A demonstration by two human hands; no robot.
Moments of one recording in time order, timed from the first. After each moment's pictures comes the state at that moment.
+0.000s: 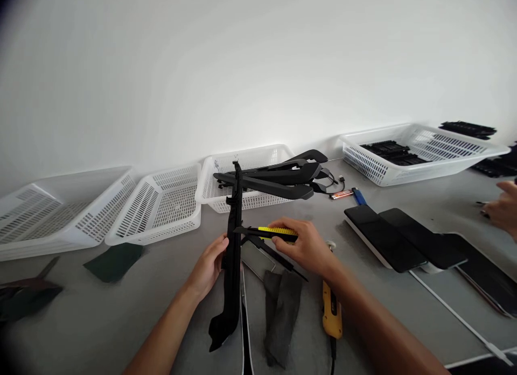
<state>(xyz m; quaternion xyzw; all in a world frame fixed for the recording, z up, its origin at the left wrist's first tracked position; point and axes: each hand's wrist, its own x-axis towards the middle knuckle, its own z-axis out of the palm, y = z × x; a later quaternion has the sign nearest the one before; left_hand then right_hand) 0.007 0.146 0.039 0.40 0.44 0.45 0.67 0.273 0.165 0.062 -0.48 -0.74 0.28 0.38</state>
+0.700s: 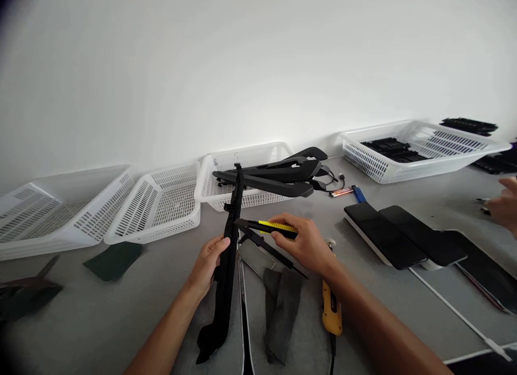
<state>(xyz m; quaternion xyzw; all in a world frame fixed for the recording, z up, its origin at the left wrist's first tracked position) 0.008 0.145 0.038 0.44 0.47 0.46 0.61 0.269 0.162 0.061 -0.49 -0.73 0.29 0.39</state>
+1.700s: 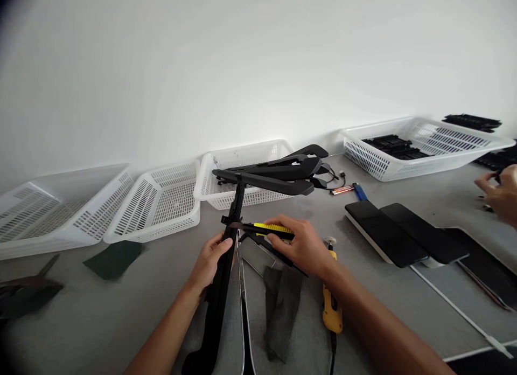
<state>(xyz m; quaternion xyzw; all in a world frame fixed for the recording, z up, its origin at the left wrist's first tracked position) 0.007 0.148 0.033 0.46 0.46 0.46 0.60 0.265 0.158 0.059 -0.47 -0.75 0.27 0.38</state>
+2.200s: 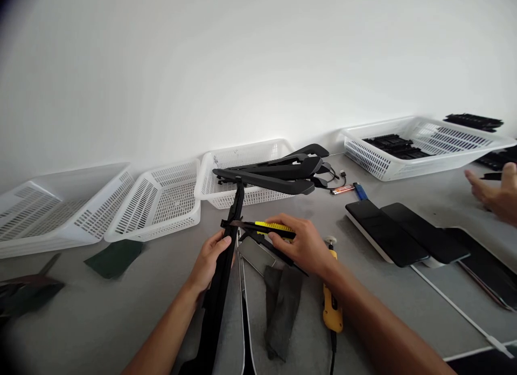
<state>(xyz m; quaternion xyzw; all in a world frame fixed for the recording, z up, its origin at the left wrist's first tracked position) 0.008 0.145 0.039 0.45 0.46 0.46 0.61 0.265 0.159 0.057 -0.47 -0.75 0.26 0.40</state>
